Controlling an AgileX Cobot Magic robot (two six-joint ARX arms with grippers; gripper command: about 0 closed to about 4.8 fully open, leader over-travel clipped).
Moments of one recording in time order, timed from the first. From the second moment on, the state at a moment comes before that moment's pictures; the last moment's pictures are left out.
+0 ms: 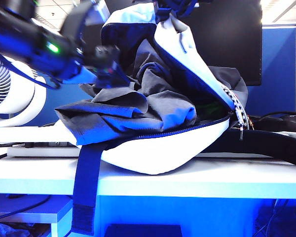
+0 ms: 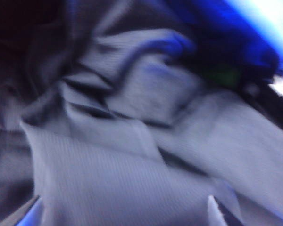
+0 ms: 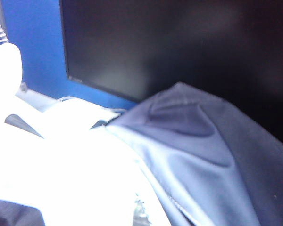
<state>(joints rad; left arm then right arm) -0.55 1.49 0.65 0.71 0.07 0.21 0.62 1.64 1.39 0.18 0.27 -0.09</state>
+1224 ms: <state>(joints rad) -0.55 1.90 1.17 0.52 0.07 0.12 0.61 1.60 1.39 0.03 0.19 -0.05</state>
